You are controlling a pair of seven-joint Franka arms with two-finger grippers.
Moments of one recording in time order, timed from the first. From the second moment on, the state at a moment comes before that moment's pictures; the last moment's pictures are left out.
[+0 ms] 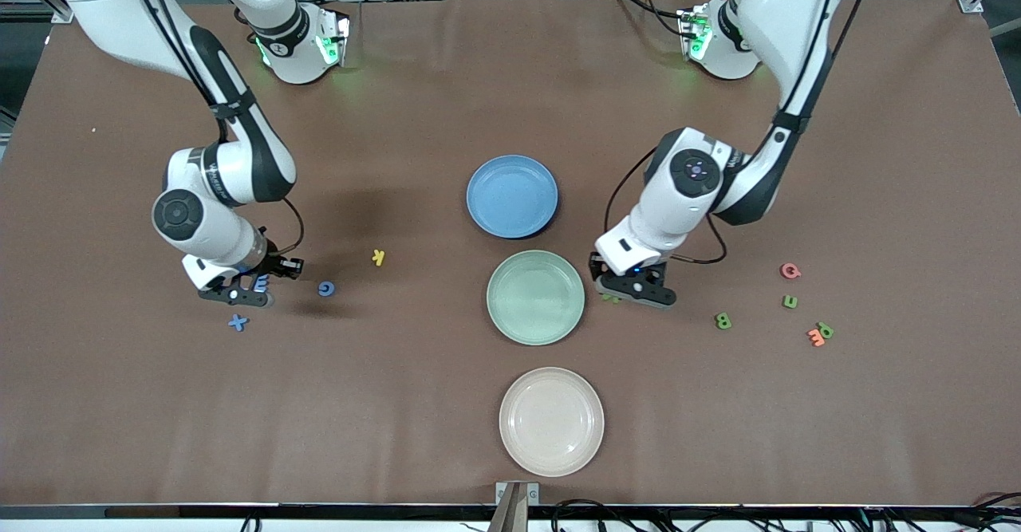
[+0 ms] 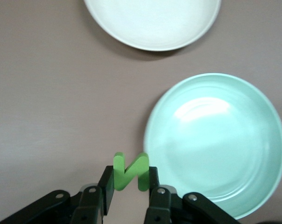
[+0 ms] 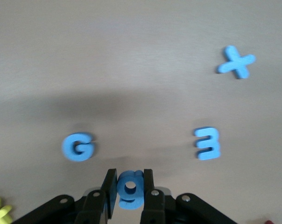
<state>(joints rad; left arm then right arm) -0.39 0.53 -0.15 -1.84 0.03 2.64 -0.29 0.10 0.40 0.03 -2.09 -0.07 2.44 0.29</state>
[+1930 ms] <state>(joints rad) -0.21 0.63 -0.08 -1.65 0.07 2.43 -0.28 0.83 0.57 0.04 -1.84 -0.08 2.40 0.67</state>
